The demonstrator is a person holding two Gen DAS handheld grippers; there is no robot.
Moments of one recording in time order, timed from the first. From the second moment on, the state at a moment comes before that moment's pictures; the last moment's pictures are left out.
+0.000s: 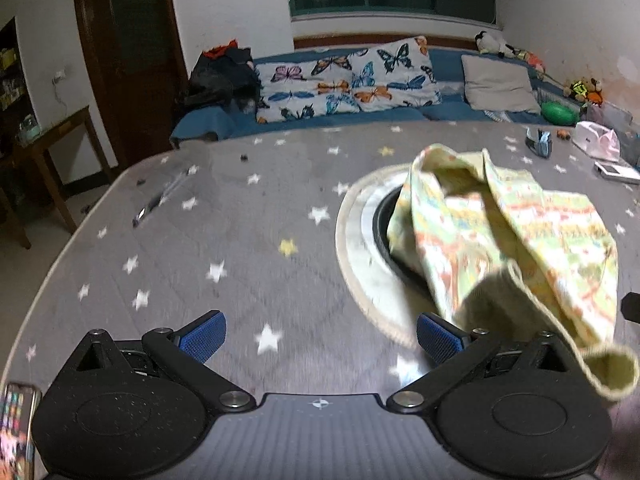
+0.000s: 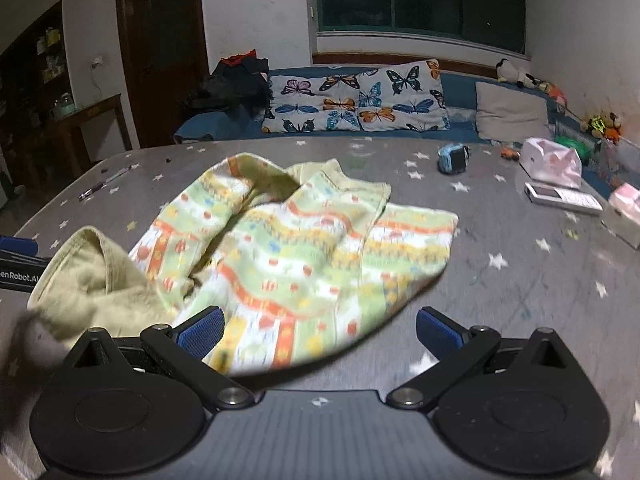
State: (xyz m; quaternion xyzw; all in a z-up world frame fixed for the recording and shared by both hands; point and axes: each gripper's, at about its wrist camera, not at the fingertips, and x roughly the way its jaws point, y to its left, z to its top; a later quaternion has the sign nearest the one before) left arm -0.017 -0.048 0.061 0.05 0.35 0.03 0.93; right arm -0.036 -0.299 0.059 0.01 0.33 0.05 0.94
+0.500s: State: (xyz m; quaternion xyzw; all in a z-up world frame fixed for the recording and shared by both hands) left arm 0.032 -0.063 0.077 0.05 0.34 -0.01 0.94; right arm 0.014 -0.284 0.060 0.00 0.34 0.07 0.94
